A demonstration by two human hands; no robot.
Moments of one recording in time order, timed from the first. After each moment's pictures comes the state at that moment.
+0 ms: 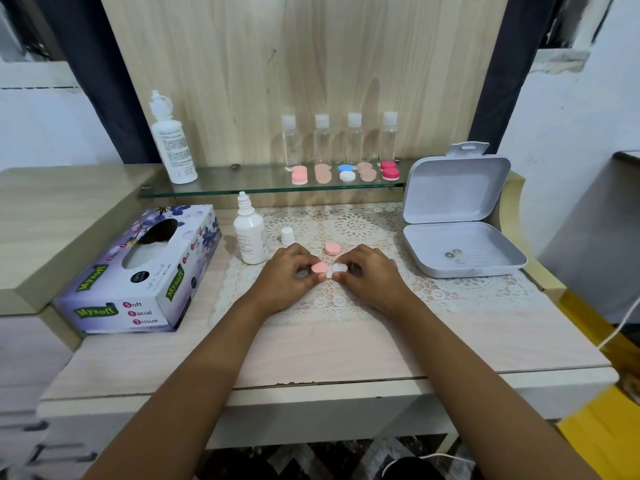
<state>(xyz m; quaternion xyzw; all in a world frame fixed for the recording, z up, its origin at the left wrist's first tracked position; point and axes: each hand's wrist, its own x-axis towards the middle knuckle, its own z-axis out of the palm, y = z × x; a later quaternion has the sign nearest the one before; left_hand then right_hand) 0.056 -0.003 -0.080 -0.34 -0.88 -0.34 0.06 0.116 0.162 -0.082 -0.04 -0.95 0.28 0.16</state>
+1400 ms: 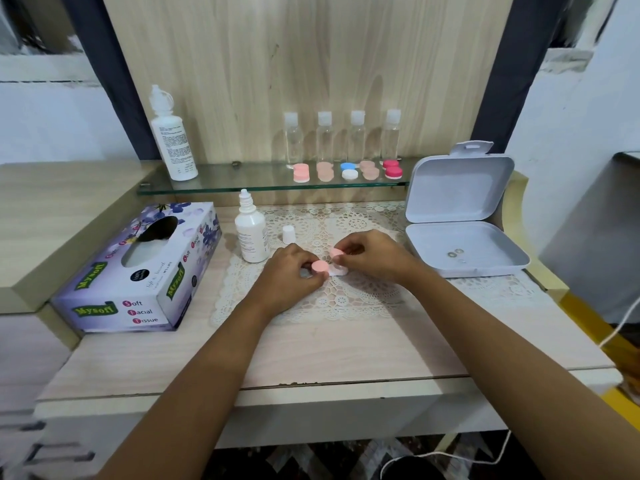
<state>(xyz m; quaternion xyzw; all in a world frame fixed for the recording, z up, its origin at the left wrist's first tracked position) 0.058 -0.003 -0.081 -0.32 -0.89 -0.32 0.07 0.102 0.172 -0.046 -0.01 -0.93 0.37 0.06</state>
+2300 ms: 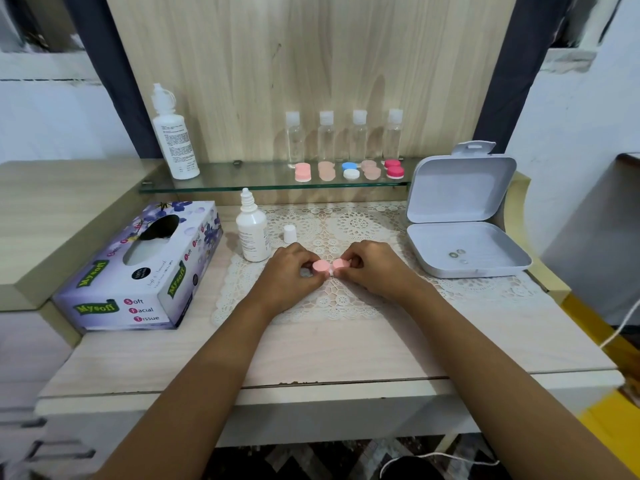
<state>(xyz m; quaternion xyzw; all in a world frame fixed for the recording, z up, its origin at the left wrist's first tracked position) 0.058 -0.003 -0.083 -0.32 -0.88 -0.34 0.08 0.112 0.169 -0.063 0.01 -0.95 0.29 0.11</state>
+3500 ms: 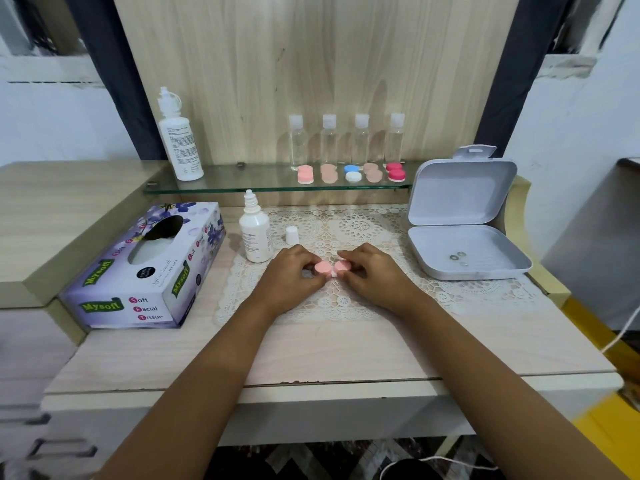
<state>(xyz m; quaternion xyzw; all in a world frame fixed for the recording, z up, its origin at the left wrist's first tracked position) 0.059 -0.003 -0.083 -0.32 -0.88 -0.35 0.09 0.120 0.161 -0.075 0.02 -0.94 0.30 0.15</state>
